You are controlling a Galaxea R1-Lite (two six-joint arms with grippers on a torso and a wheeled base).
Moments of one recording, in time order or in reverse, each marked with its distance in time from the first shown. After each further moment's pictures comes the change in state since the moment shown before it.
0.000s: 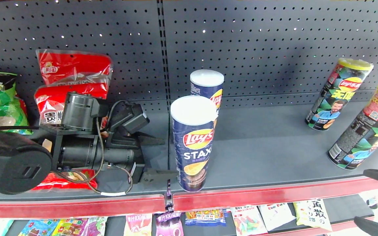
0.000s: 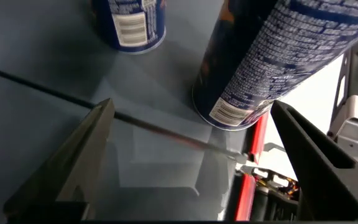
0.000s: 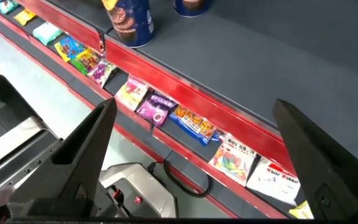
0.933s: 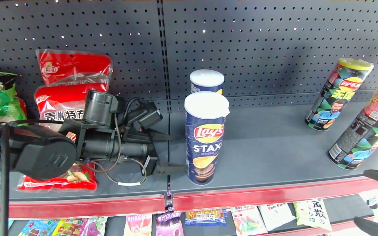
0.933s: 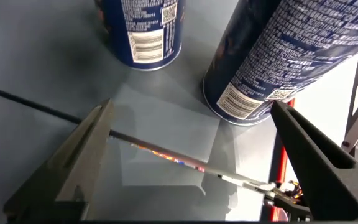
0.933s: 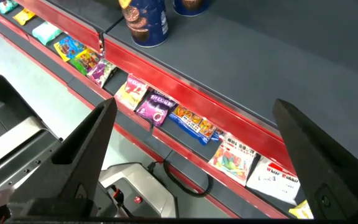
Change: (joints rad) left arm -0.026 0.096 -0.095 0.000 0.016 -0.003; right arm -0.004 -0.001 0.002 0.000 0.001 0.000
